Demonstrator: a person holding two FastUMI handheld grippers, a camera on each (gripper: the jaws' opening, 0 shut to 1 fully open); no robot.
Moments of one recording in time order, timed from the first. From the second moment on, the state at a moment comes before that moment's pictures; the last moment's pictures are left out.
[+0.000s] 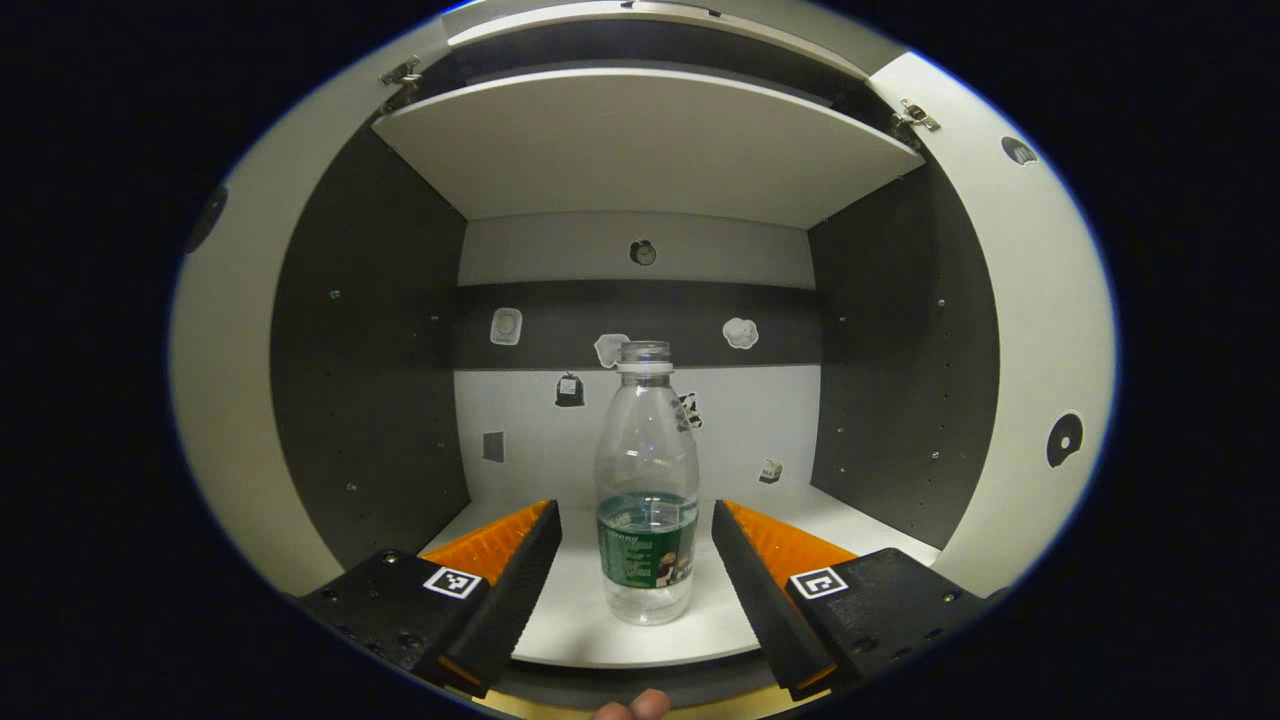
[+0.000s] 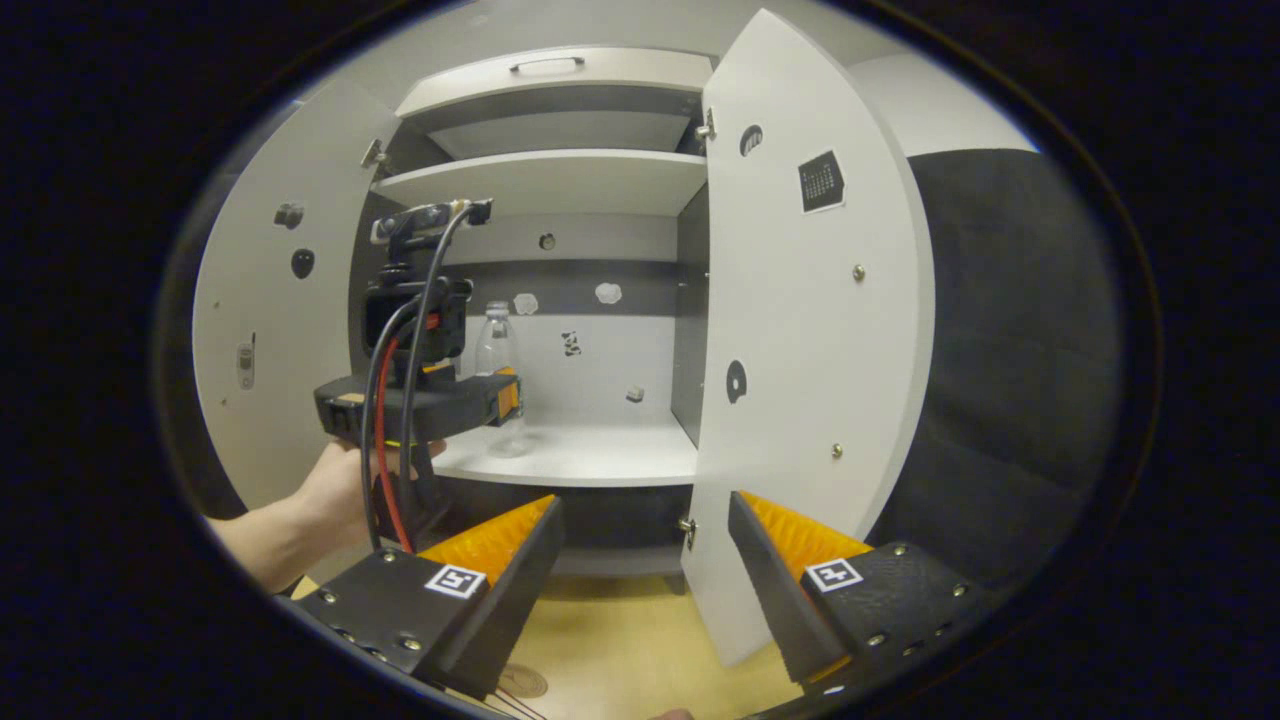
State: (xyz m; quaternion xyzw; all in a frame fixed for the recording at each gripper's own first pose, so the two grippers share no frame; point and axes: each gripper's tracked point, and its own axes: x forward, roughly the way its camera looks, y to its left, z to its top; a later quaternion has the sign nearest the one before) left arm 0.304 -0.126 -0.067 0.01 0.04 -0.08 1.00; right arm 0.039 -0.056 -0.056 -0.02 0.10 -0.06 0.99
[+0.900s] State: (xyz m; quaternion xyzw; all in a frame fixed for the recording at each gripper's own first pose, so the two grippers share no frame) left arm 0.254 -0.123 -0.056 -0.01 0.04 -0.07 1.00; right arm 0.014 -0.071 -0.072 0.01 0.12 -0.05 0.99
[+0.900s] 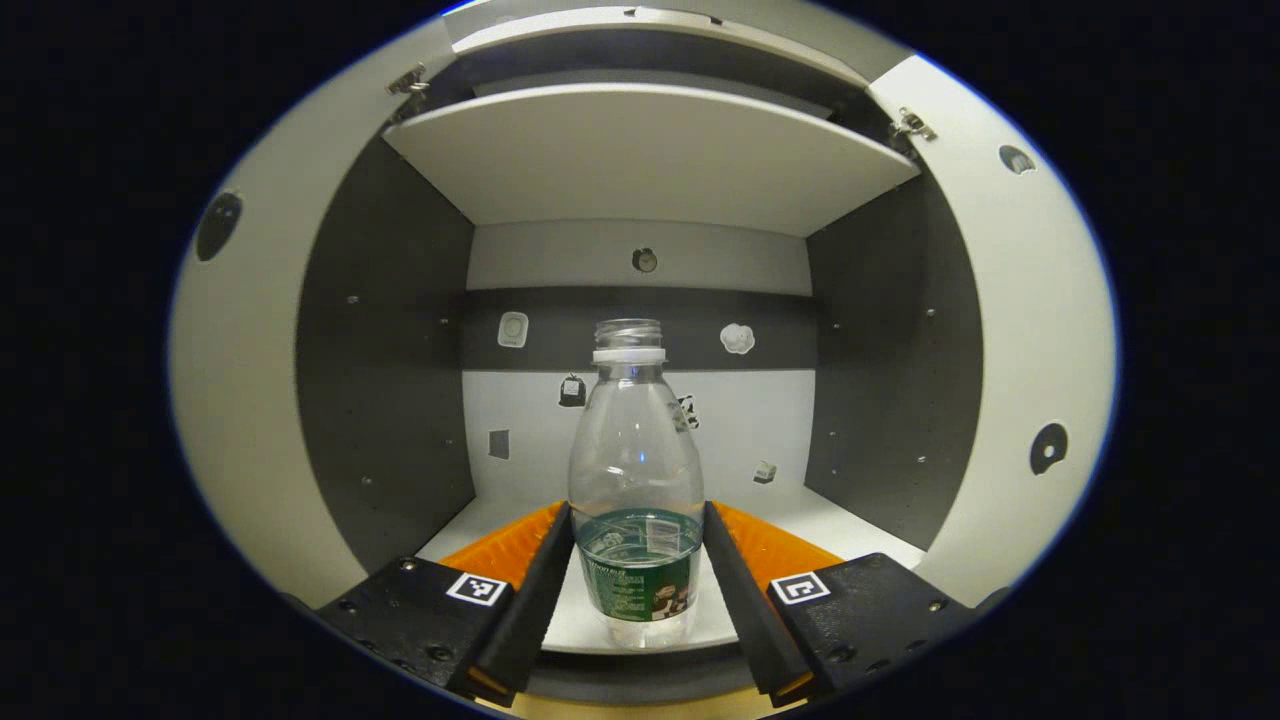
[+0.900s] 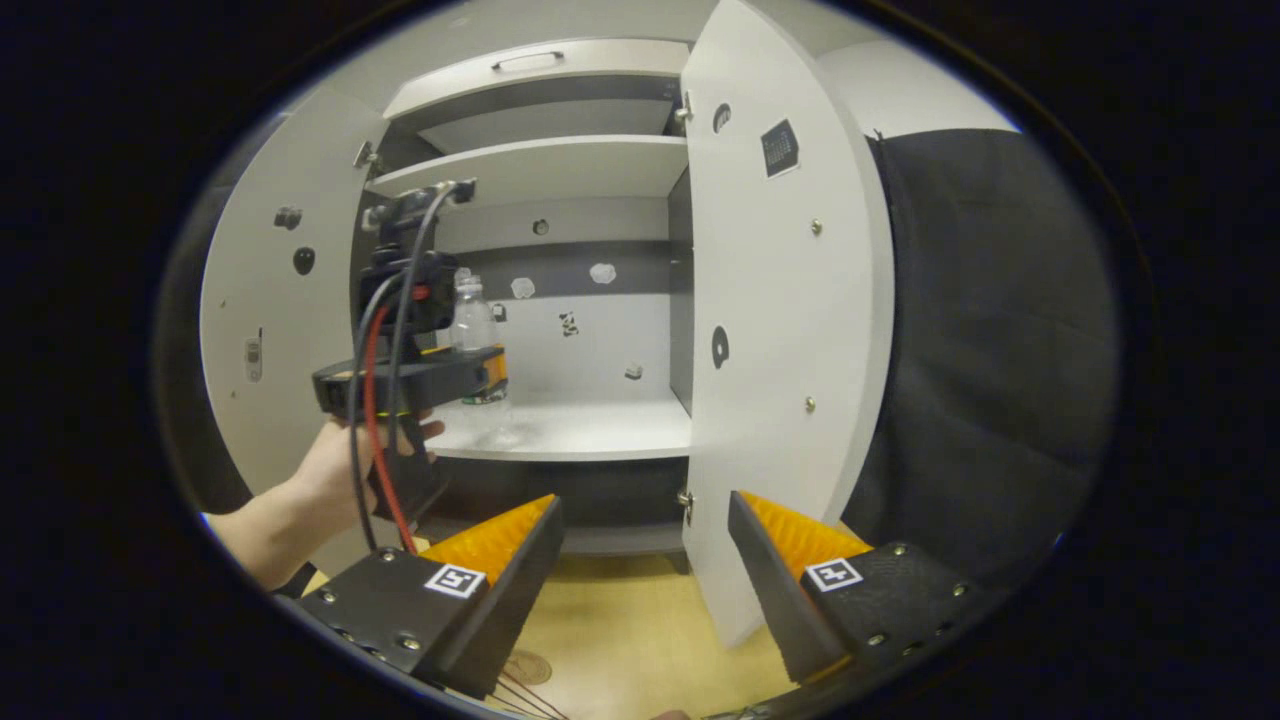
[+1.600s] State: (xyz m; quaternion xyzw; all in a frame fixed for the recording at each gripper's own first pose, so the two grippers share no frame) left arm 0.106 -0.116 -0.114 0.04 0.04 -0.06 1.00; right arm -0.041 -0.081 -0.117 0.02 0.17 -0.04 0.98
